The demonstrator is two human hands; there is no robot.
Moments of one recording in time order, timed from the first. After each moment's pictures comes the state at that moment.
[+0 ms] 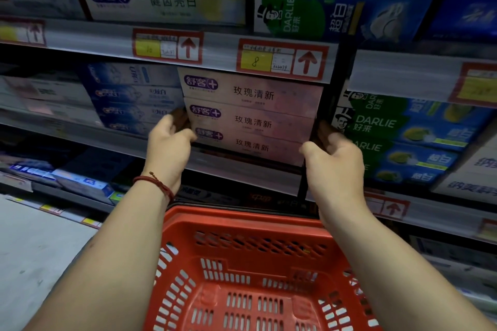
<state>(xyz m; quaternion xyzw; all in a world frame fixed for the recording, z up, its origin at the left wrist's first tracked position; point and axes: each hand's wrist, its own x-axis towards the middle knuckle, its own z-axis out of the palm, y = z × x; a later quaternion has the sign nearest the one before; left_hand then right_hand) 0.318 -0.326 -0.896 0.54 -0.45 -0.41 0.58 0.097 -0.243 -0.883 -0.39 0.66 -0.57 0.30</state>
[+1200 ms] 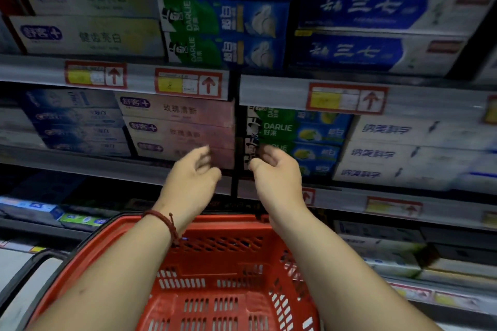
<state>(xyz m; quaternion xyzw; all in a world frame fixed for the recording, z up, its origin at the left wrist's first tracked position) 0.185 -0.220 -0.863 0.56 -0.57 -0.44 0.40 0.048 -0.192 -0.862 -0.38 0.64 -0.55 0.38</state>
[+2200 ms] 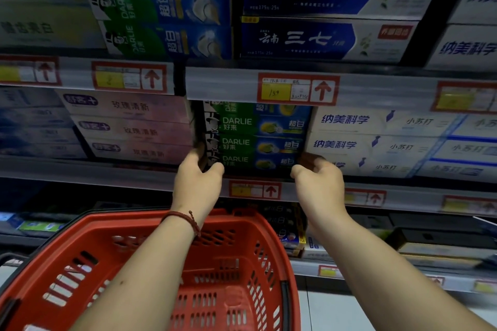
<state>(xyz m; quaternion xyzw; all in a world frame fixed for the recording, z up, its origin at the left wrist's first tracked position) 0.107 -0.223 -0.891 0.59 -0.55 -0.42 0.41 -0.064 -0.158 -0.885 -0.29 0.71 -0.56 0.31</state>
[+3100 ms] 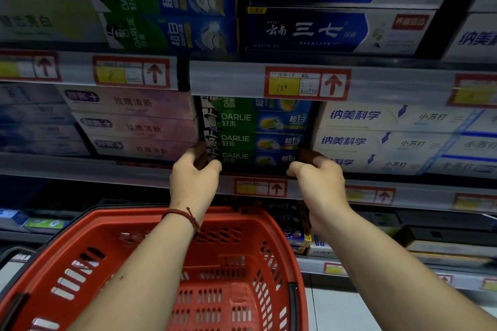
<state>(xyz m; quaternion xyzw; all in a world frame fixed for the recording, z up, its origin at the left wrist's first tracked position) 0.117 -0.241 -0.909 0.60 -0.51 -0.41 0.46 -0.063 -0.166 -0.890 -0.28 0.68 -0.58 0.36</state>
